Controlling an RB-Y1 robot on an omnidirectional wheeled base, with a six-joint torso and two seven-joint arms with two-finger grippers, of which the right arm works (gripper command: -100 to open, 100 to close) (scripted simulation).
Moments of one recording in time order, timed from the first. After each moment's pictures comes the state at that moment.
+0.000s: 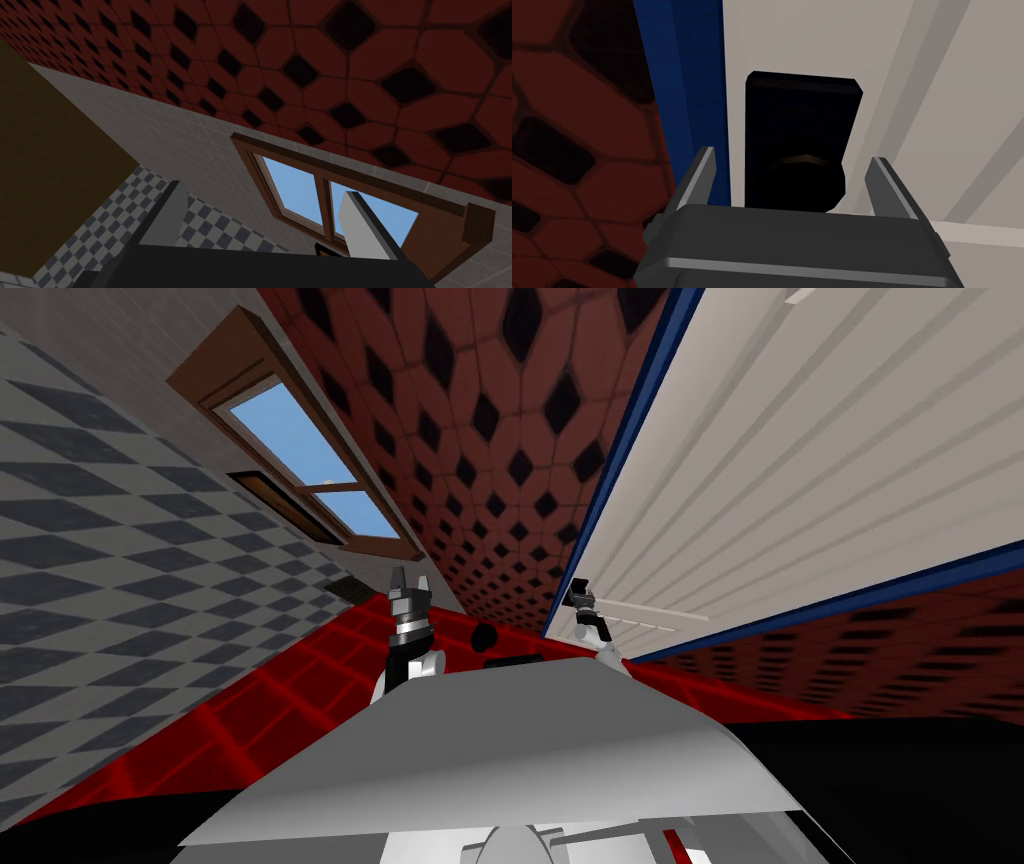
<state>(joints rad) 0.12 -0.28 -0.06 -1.32 -0.78 -0.39 -1.10</state>
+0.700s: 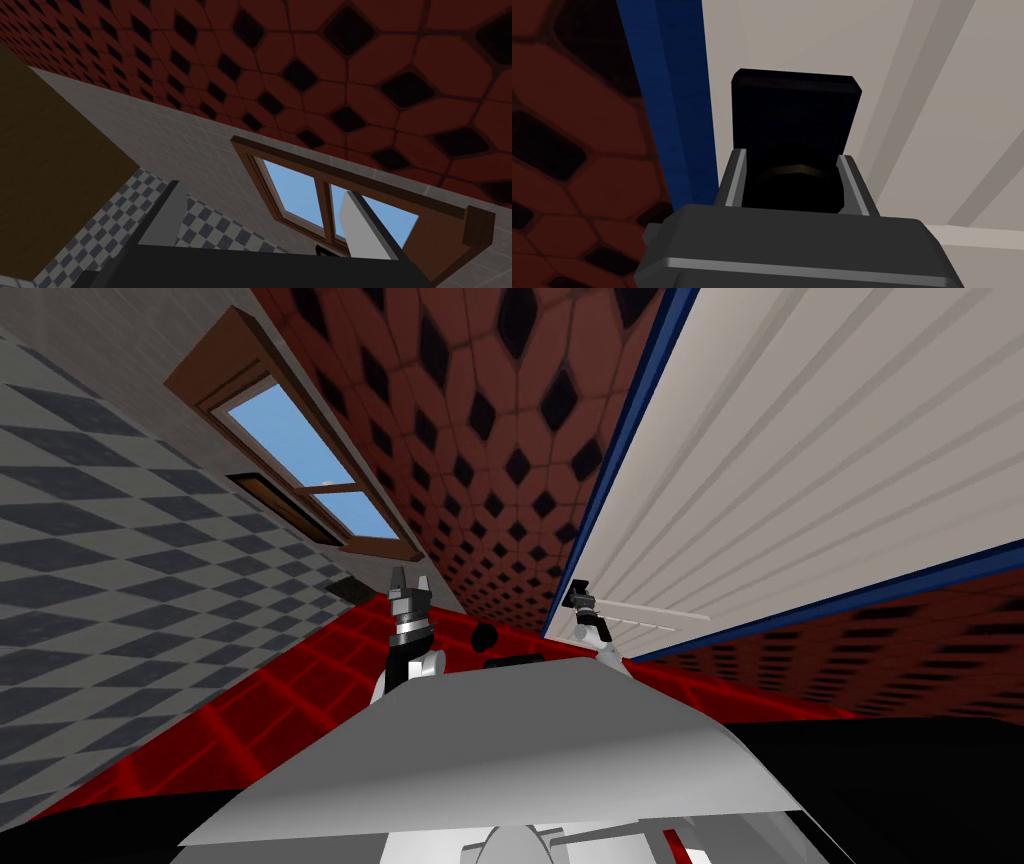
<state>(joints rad) 0.13 -0.28 -0.06 -1.32 -0.78 -0.38 -1.10</state>
